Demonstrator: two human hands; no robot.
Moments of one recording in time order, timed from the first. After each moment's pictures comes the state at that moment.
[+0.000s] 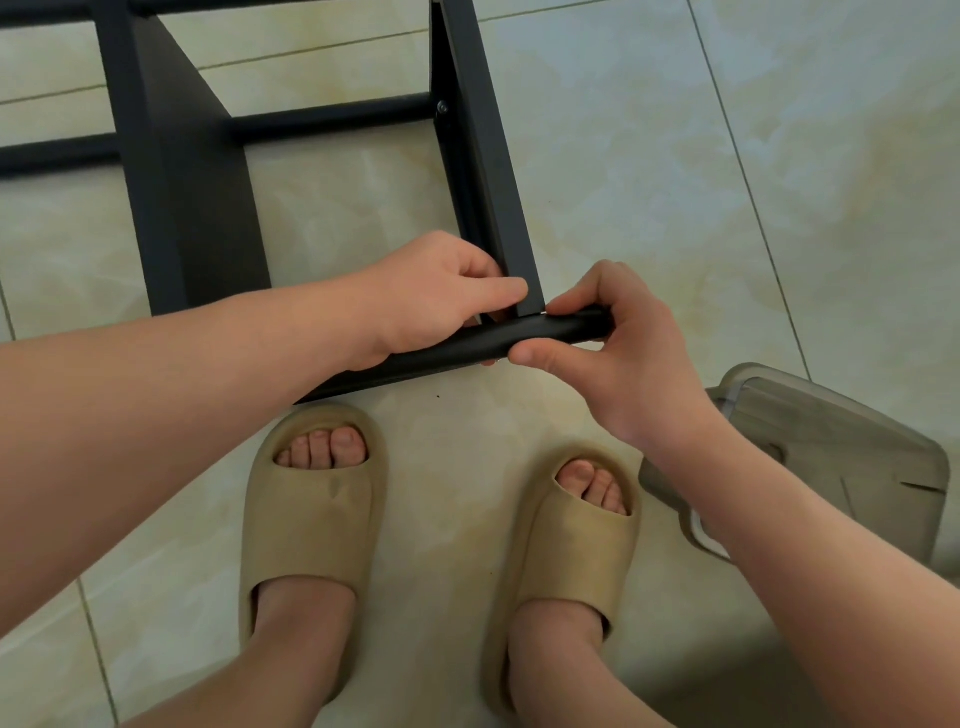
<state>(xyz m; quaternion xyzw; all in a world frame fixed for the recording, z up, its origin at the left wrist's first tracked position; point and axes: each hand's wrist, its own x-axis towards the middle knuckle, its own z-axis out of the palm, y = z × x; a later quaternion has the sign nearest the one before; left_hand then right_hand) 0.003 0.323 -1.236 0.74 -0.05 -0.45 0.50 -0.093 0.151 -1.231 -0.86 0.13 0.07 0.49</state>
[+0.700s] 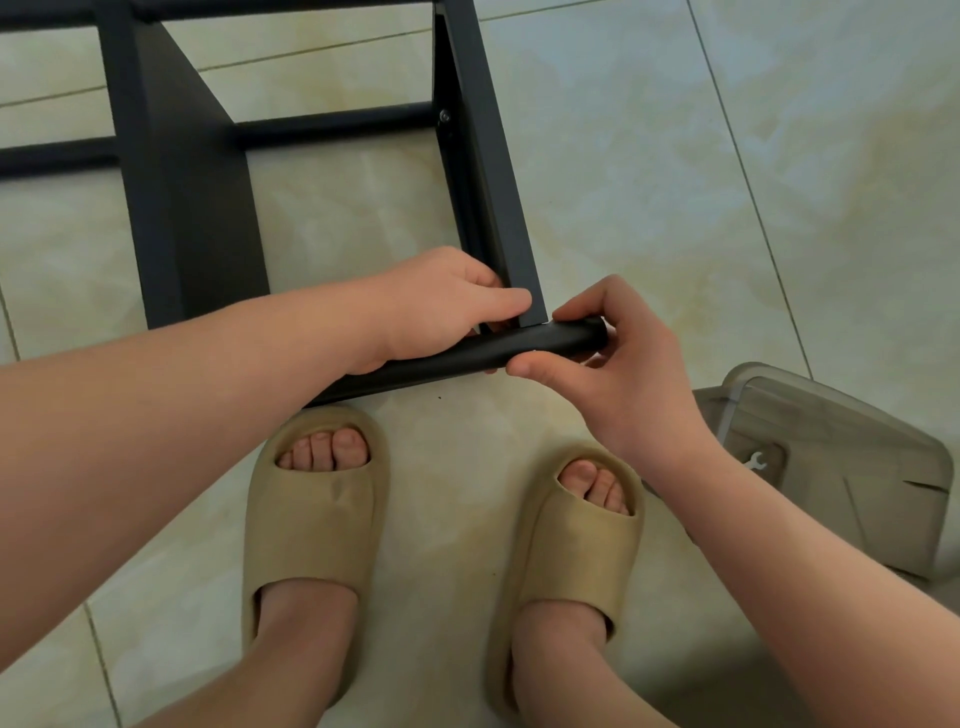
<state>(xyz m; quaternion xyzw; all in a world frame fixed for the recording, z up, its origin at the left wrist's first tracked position) 0.004 0.321 -1.232 0.75 -0.07 -0.49 0.44 -0.104 0.158 -1.232 -0.83 0.18 0.07 0.52</state>
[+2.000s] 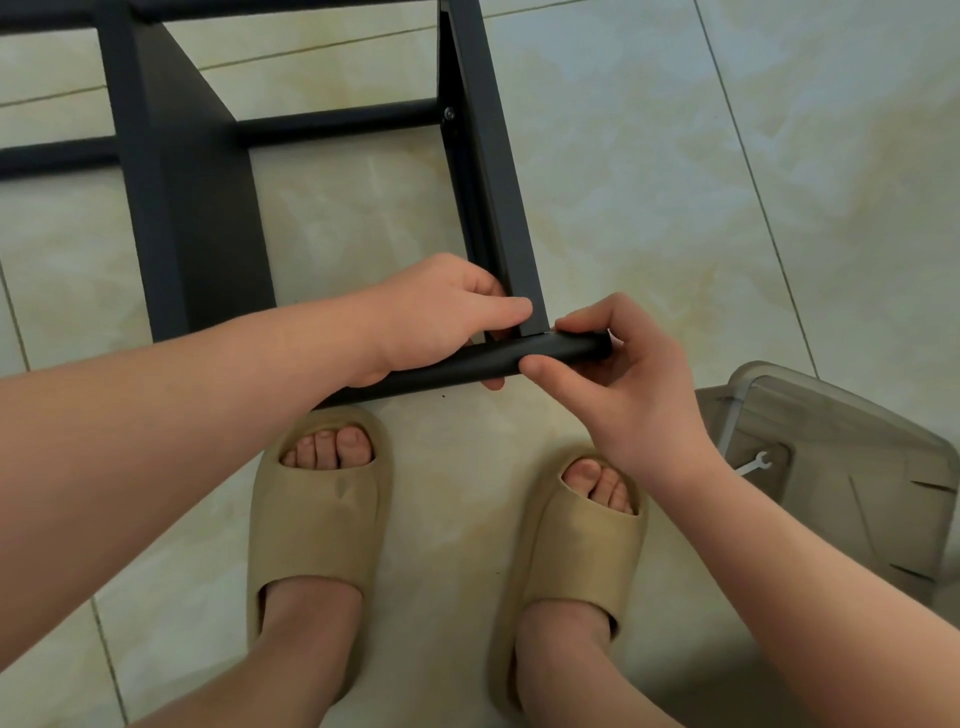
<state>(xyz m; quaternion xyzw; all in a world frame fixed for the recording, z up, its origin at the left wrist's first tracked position) -0.005 0.326 -1.234 0.72 -0.06 -0.50 0.47 -0.117 0.160 -1.238 -0.81 0.17 0.04 0.56</state>
